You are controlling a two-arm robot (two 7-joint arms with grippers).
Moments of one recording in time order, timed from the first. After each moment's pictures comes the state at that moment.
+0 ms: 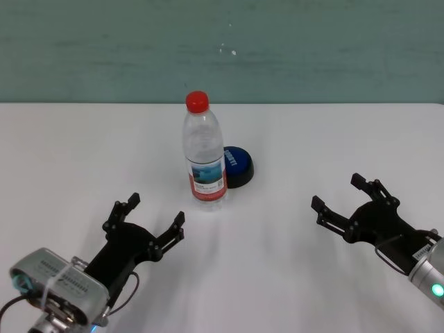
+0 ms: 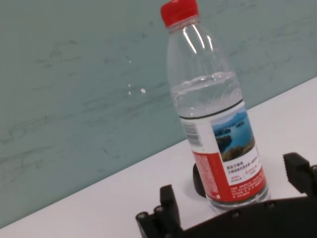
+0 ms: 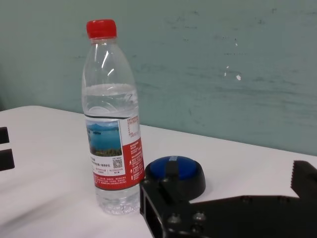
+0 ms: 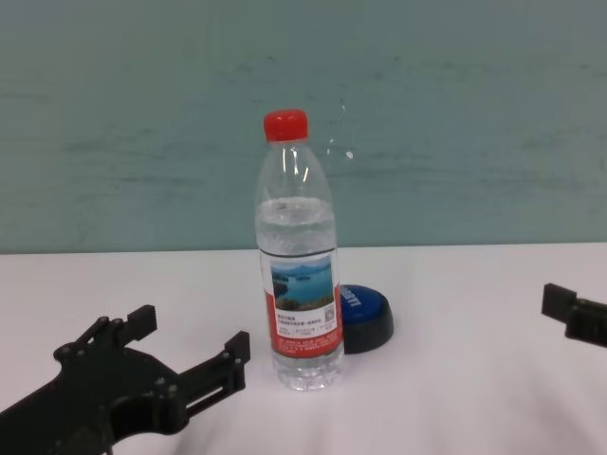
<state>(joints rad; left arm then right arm) 0.18 0.28 0.19 -1.66 0.06 -0.24 -0.22 -0.17 0.46 -0.14 -1.81 0.40 -0.03 0.35</state>
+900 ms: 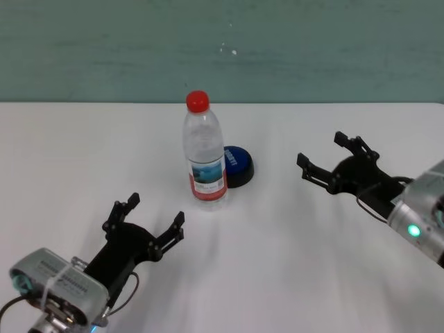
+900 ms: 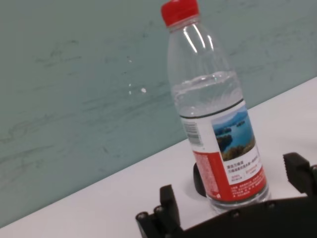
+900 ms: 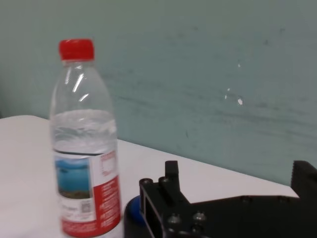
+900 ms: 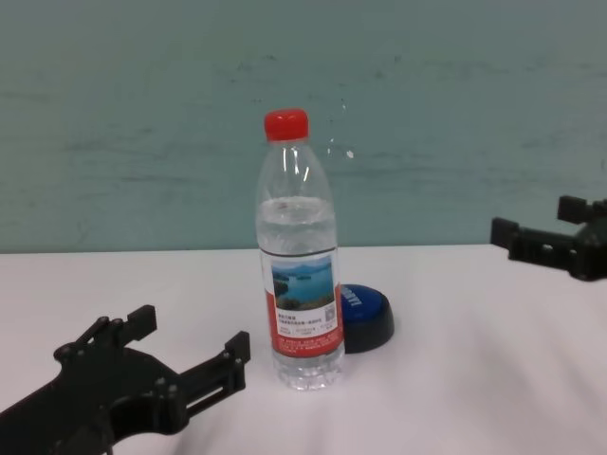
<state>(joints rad) 0.18 0.28 0.19 -1.66 0.06 -0.24 -0.22 0.07 0.44 -0.21 -1.64 0.40 0.01 0.38</state>
